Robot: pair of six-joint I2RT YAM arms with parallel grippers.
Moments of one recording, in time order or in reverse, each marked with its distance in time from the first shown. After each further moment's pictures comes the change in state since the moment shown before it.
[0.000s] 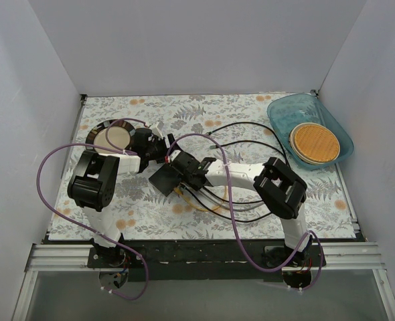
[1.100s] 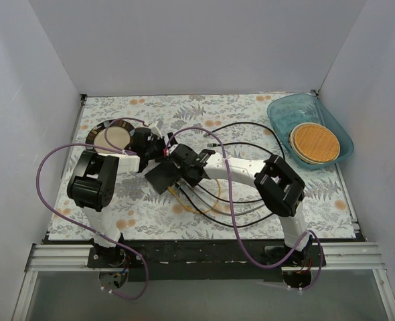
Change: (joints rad) left arm 0.006 0.000 0.000 0.009 -0.016 0.019; right arm -0.028 0.025 0.132 -0.122 -0.109 0.056
